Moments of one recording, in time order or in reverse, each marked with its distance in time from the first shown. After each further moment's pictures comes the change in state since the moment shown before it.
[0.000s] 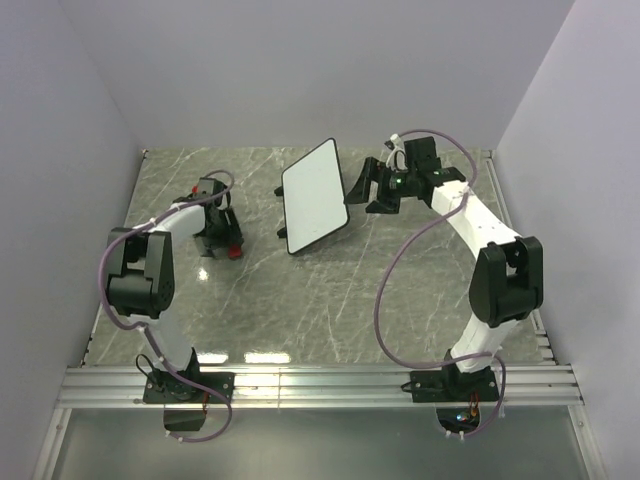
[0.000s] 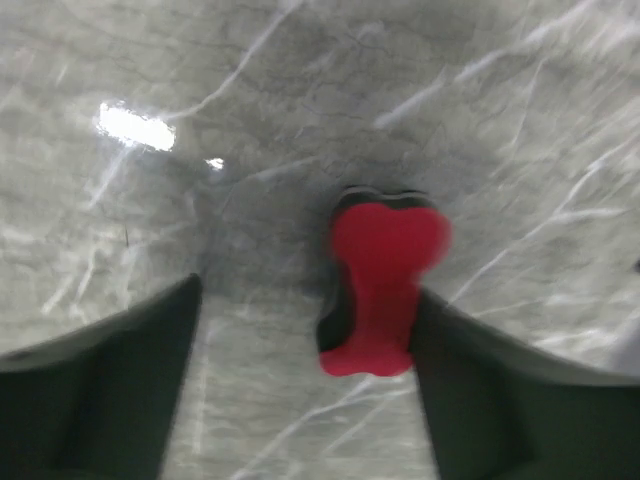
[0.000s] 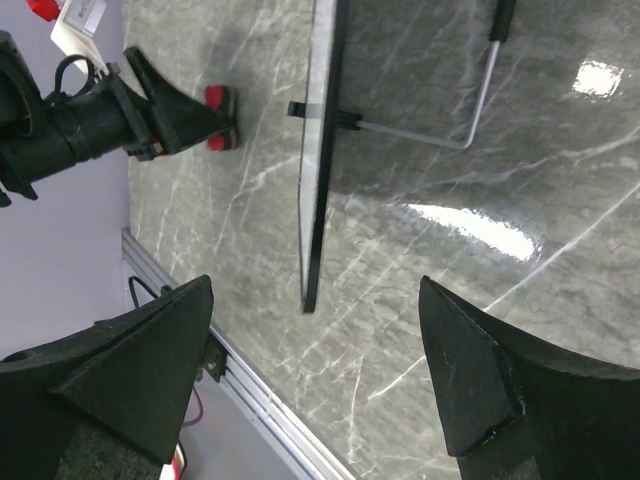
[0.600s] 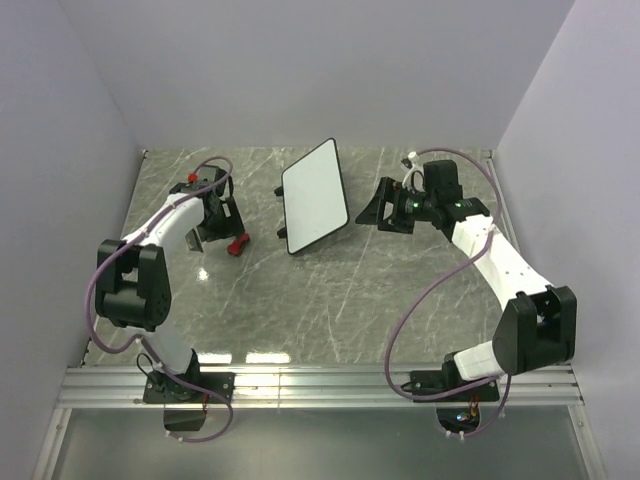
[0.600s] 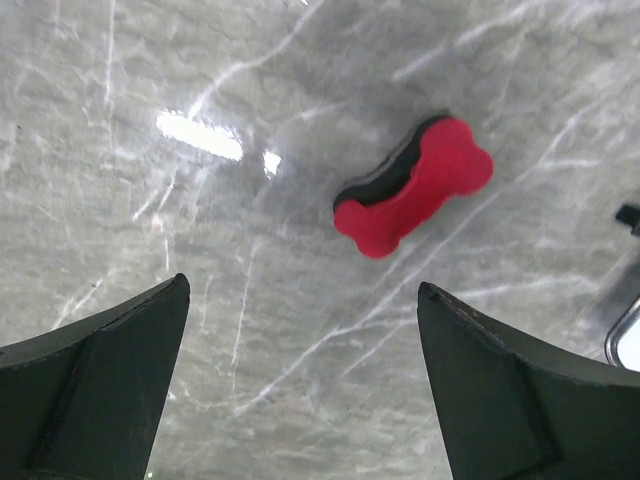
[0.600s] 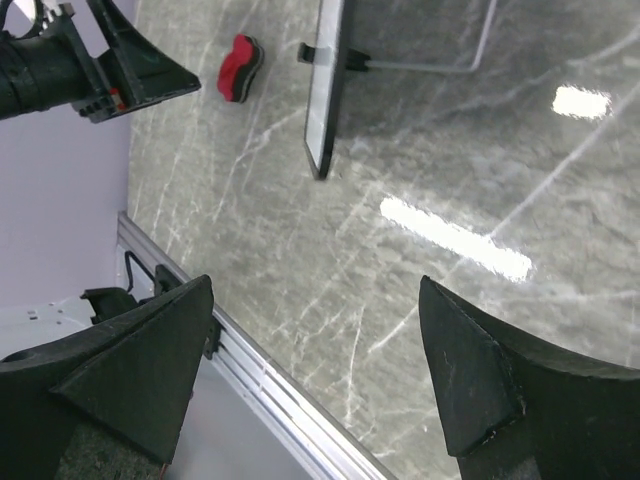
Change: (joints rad) left arm -0.047 -0.095 0.123 -0.235 -0.134 -0.034; right arm -0.018 -0.317 -0.294 0.062 0.011 0.005
